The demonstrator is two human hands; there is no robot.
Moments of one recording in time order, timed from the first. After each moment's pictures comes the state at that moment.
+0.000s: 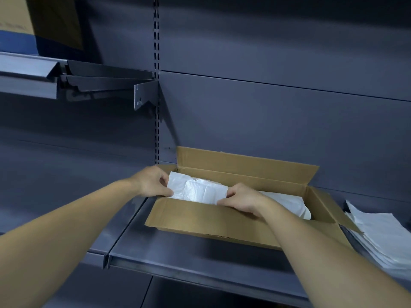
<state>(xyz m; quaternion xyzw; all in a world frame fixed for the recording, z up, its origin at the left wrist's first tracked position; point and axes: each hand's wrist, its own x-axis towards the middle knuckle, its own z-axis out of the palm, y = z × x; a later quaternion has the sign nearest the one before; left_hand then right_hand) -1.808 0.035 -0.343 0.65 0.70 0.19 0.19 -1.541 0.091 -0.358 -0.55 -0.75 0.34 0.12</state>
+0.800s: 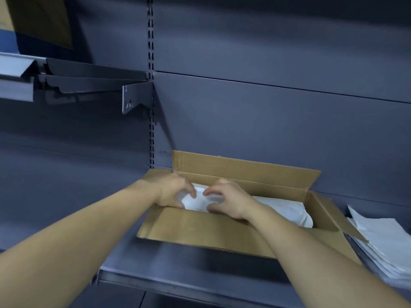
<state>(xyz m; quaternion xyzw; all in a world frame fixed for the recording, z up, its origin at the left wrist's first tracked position) -1.783 0.084 -0.351 0.84 0.54 -0.02 0.02 -1.557 0.113 -0.368 -0.43 -0.88 0.15 0.12</state>
